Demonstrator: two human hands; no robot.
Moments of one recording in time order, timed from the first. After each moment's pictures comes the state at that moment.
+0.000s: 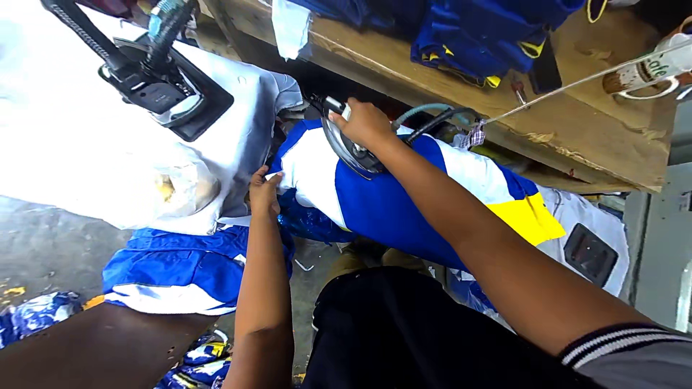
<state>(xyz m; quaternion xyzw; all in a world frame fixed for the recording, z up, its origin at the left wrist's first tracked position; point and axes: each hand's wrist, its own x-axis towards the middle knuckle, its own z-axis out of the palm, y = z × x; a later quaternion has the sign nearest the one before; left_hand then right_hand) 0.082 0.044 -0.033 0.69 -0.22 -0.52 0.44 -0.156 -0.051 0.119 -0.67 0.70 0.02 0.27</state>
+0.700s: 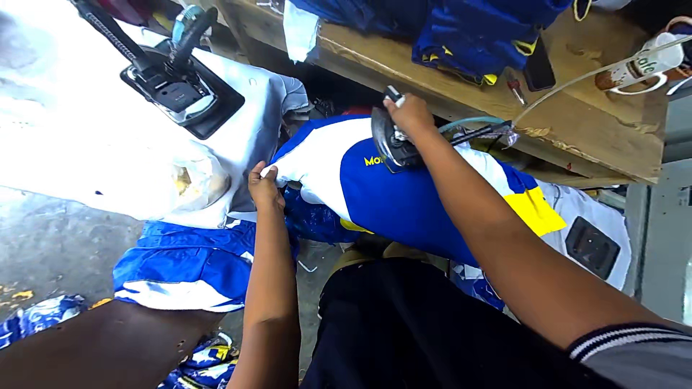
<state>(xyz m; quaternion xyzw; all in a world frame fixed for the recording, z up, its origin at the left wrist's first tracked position) 0.084 0.046 -0.026 0.66 -0.19 -0.48 0.55 -0.229 -0.048 0.118 -0.54 0.80 -0.04 0.24</state>
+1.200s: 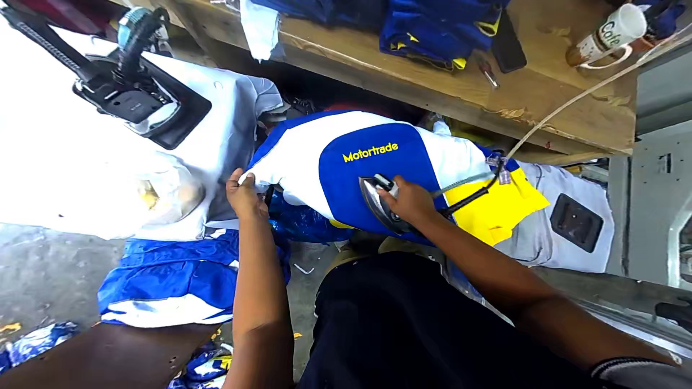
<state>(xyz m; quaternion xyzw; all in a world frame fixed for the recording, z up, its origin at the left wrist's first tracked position) 0.075 0.055 -0.020 0.66 -0.19 -0.47 0.55 -0.247 0.149 0.106 -0.59 0.76 0.06 0.28</state>
